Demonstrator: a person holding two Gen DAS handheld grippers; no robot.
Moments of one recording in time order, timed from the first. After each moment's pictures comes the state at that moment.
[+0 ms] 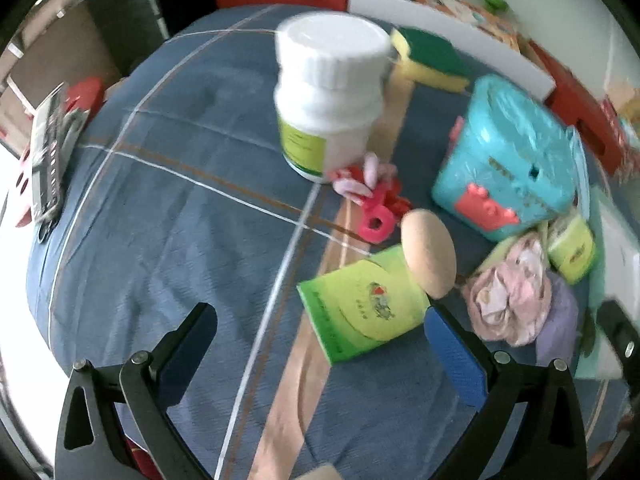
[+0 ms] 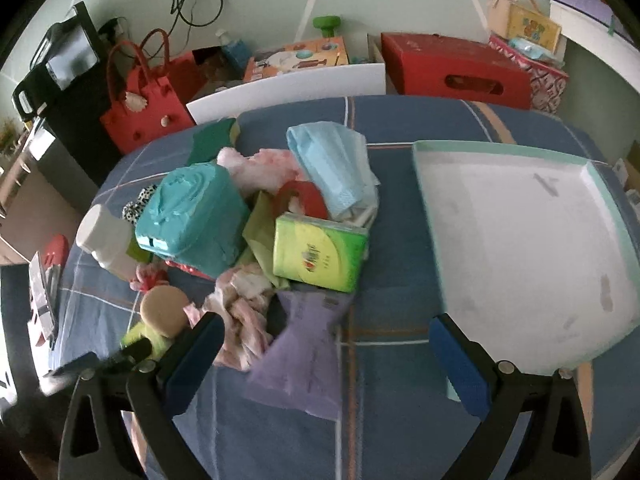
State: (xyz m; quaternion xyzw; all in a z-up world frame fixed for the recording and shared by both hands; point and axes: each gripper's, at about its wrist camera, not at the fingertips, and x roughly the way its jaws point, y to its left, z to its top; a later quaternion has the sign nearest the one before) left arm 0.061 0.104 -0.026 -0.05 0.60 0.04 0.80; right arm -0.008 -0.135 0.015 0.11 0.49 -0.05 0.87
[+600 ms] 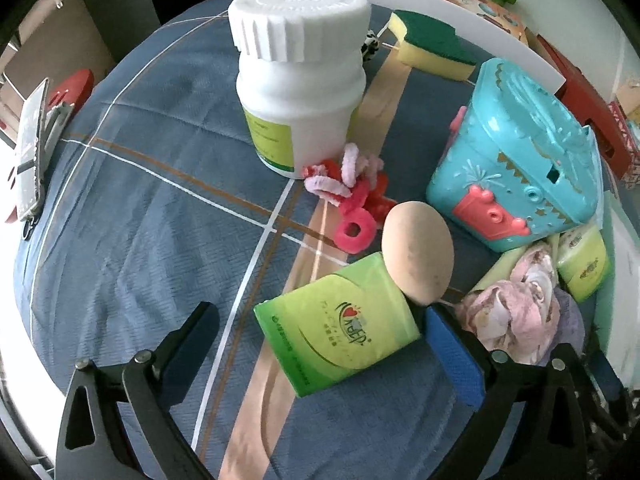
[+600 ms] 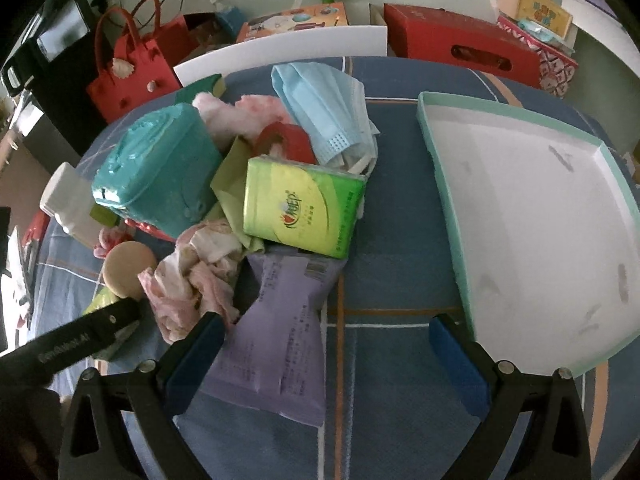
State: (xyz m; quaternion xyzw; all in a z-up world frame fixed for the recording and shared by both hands) left arm 0.076 0.079 -0.043 -0.06 0.60 0.05 0.79; right arm -0.008 -0.135 -0.026 0.09 0.52 -0.05 0.85
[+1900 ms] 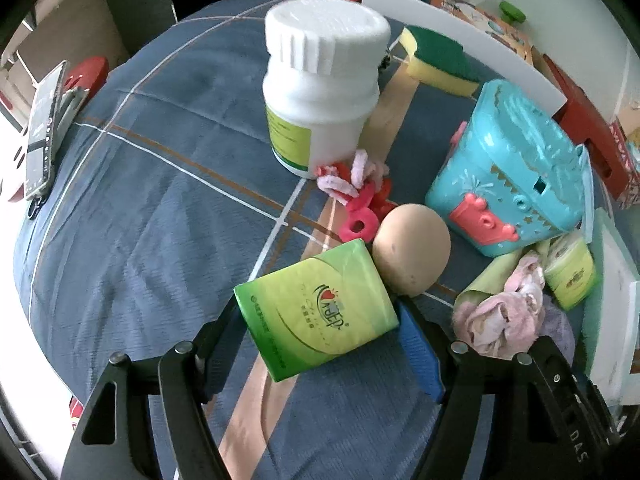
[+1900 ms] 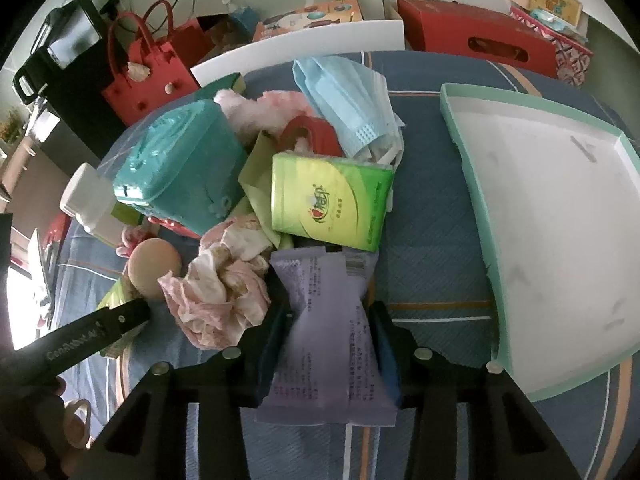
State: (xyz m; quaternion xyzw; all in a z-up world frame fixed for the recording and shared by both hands) left arm 0.044 0.091 -0.035 -0.09 0.59 0.06 0.80; right arm -0.001 -0.126 -0.029 0.12 0.52 -0.01 0.85
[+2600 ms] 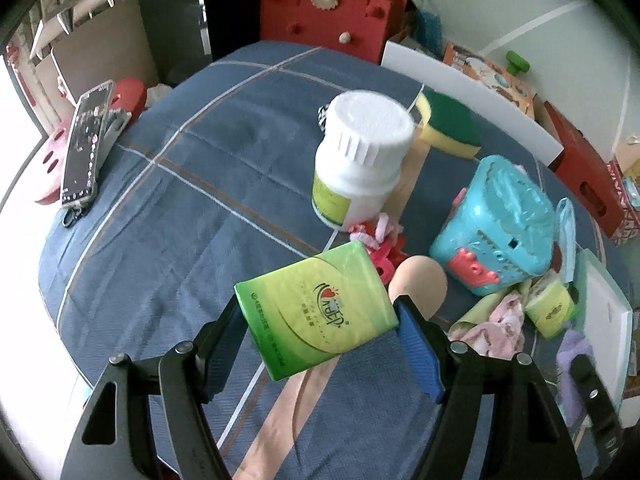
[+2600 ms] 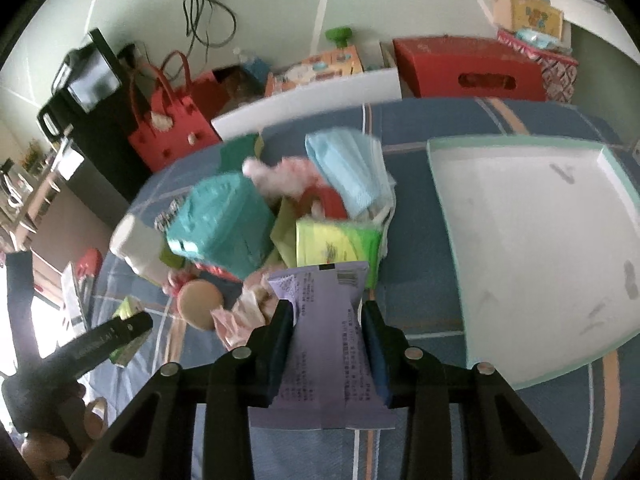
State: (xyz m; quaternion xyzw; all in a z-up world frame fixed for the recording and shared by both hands) left arm 0.019 0.108 0.015 -0.10 0.53 0.09 0.84; right arm -0.030 -0.144 0.023 0.16 0.45 0.00 0.88
